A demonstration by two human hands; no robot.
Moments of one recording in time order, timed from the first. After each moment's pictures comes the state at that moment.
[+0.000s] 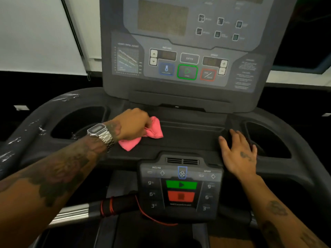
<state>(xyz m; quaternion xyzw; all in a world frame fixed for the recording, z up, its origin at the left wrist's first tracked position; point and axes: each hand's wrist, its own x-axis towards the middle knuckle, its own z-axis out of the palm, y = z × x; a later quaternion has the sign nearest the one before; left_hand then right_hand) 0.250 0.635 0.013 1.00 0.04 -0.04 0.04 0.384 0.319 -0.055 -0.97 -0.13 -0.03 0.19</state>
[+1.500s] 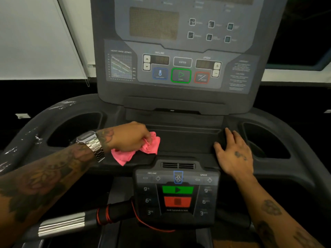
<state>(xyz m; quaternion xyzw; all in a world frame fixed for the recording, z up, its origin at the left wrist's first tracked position) 0.244 0.621 0.021 0.99 -0.03 -0.12 0.12 0.386 0.327 -0.049 -0.98 -0.14 -0.03 0.15</state>
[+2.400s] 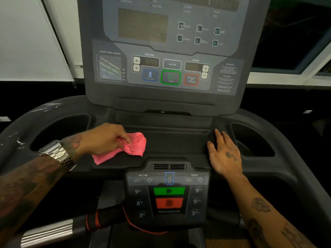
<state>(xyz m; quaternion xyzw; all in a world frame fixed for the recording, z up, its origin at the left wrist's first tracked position) 0.221 0.657 0.009 0.98 0.02 -0.09 0.19 0.384 0.323 -0.047 -0.98 -0.13 0.00 0.17</state>
